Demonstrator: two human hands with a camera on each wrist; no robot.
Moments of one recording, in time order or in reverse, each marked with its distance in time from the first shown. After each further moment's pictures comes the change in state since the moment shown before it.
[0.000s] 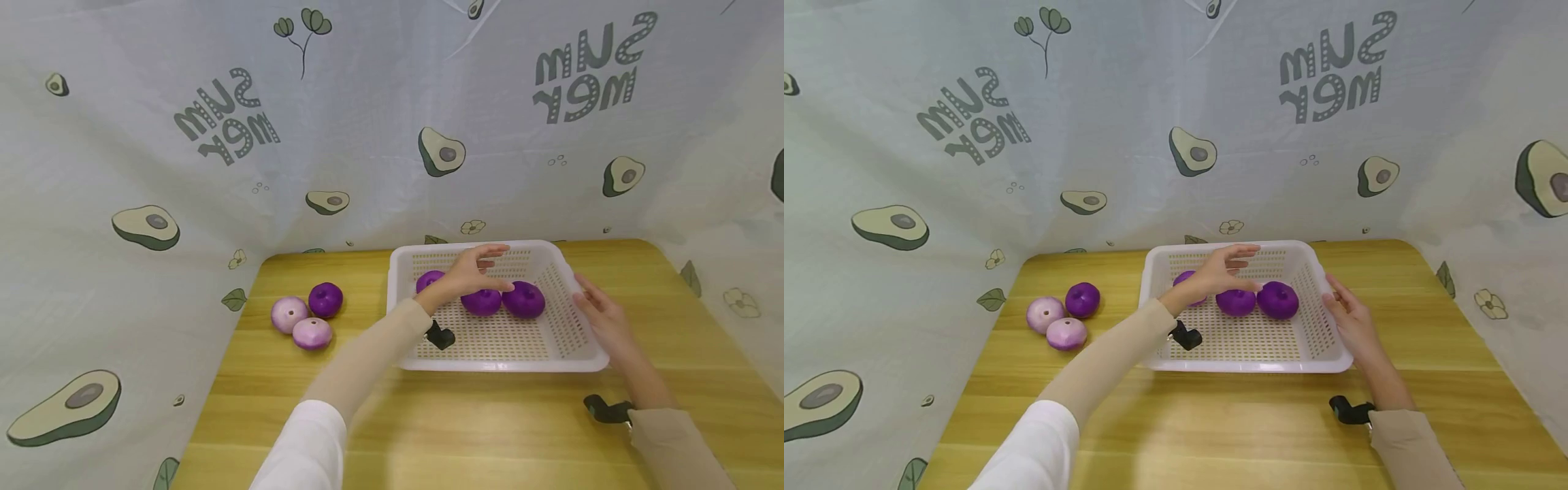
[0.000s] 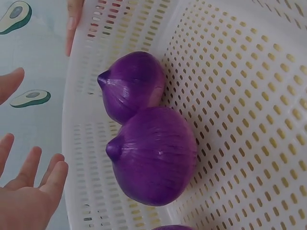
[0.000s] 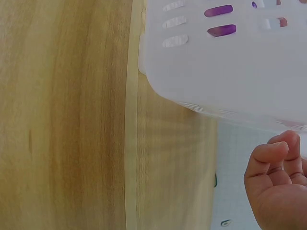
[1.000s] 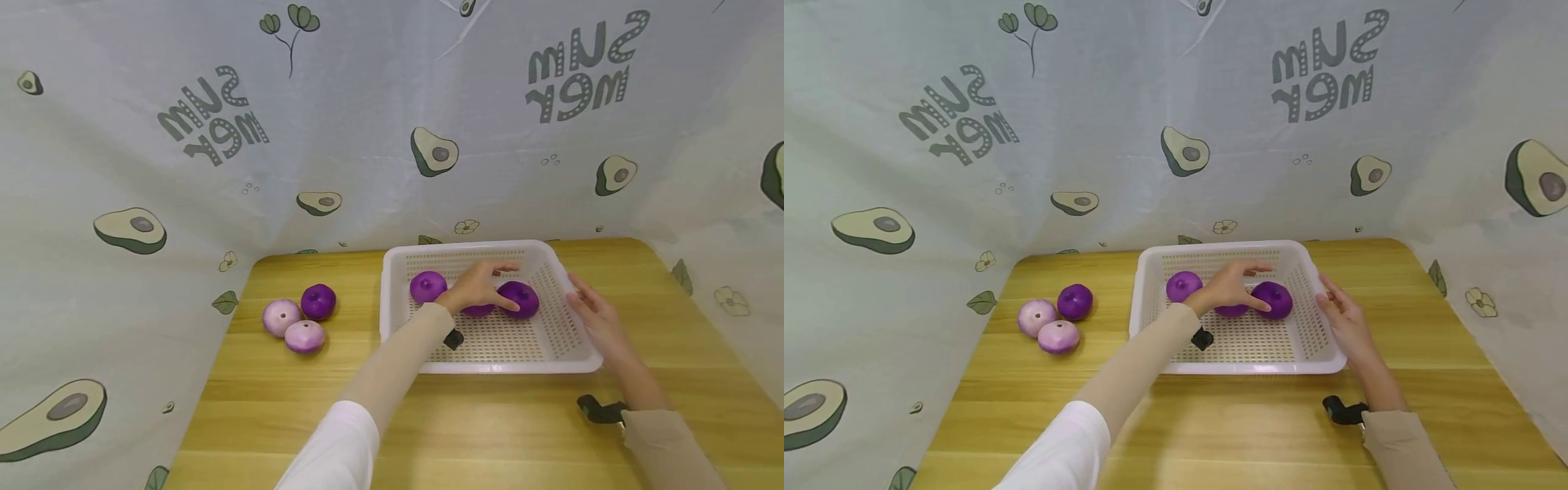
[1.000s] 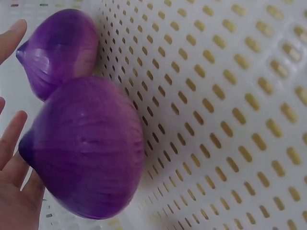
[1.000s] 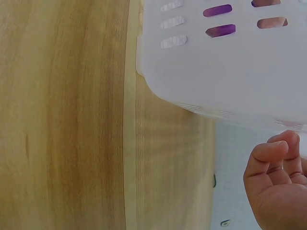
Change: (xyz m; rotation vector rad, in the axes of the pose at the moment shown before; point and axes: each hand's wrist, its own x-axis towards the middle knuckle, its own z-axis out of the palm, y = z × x) left_hand 0.036 -0.041 0.030 0.502 -0.071 0.035; right_hand 0.000 0.001 0.001 -0.020 0.027 -0.014
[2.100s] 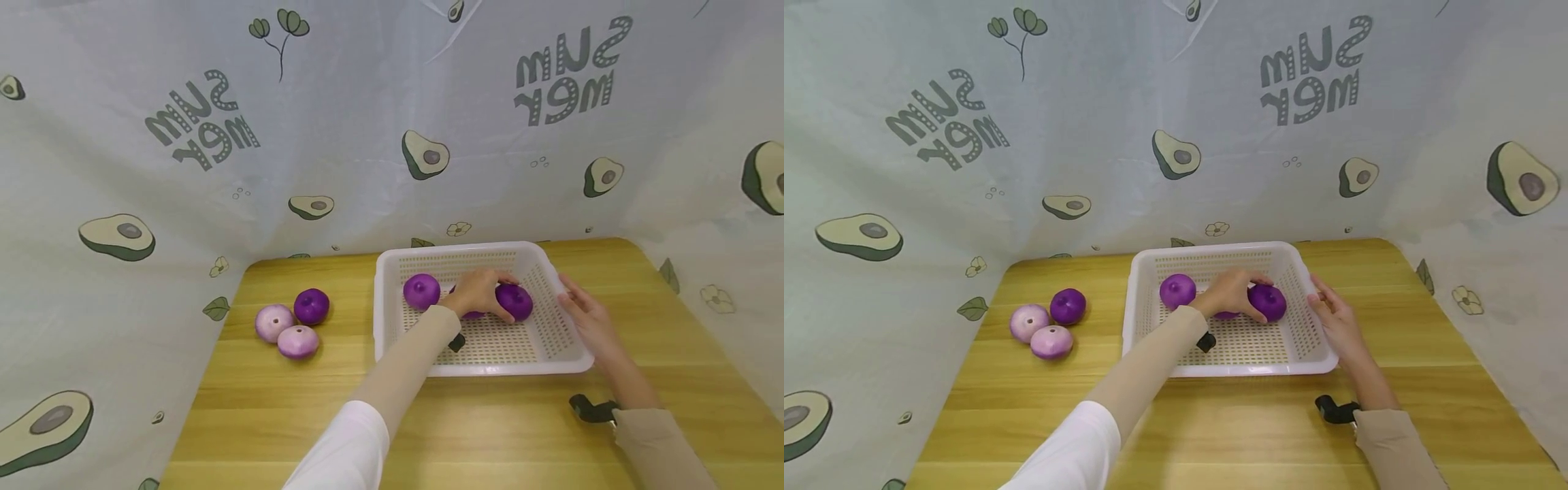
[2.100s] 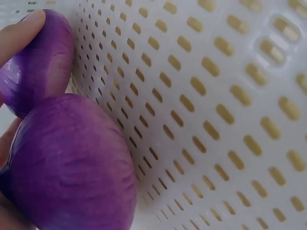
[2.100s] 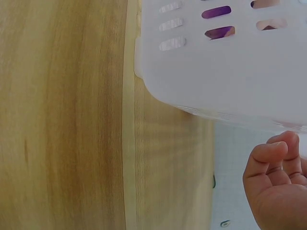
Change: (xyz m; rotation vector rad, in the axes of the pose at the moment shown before) left_hand 0.013 0.005 0.018 0.414 -0.060 -0.024; right_hand -0.003 -0.001 0.000 -0.018 0.018 0.005
